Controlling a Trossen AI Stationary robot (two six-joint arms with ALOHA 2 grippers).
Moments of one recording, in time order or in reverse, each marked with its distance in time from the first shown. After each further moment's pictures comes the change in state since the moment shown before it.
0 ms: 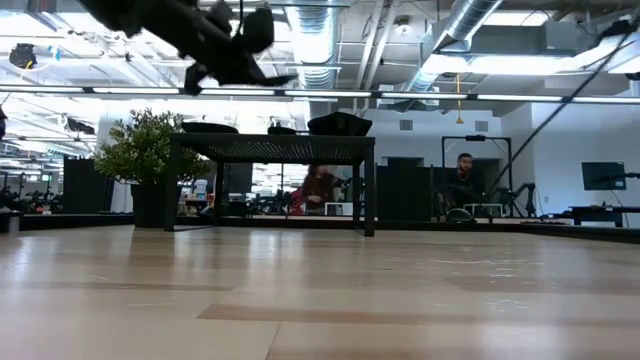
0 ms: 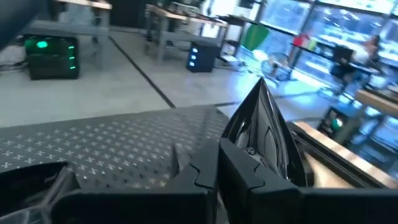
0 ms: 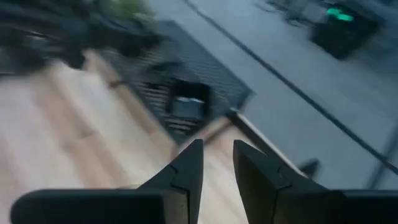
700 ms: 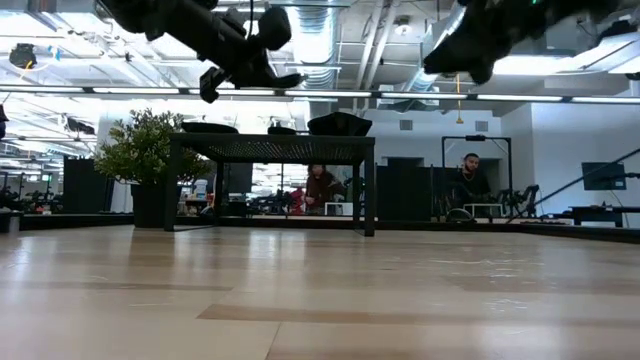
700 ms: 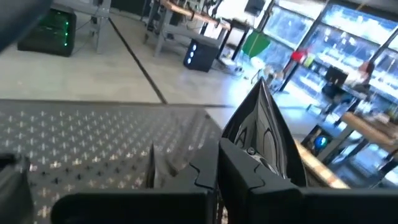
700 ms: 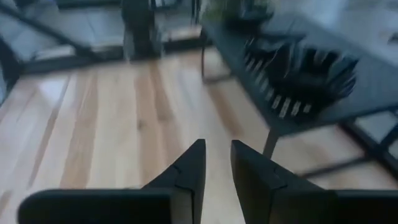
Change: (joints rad) left arm 0.037 0.101 0.076 0.024 0.032 -0.163; right arm -0.282 -0.608 -1.402 1.361 -0.584 -0.511
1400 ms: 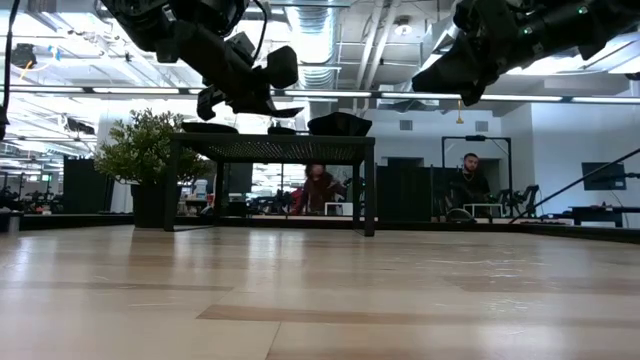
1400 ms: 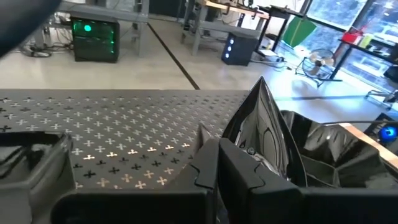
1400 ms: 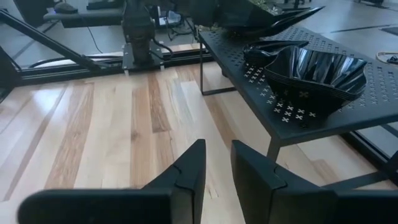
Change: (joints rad) left arm 0.016 0.127 0.000 -0.010 -0.117 0.026; right arm -0.066 0.037 -0.190 0.366 -0.062 -0.065
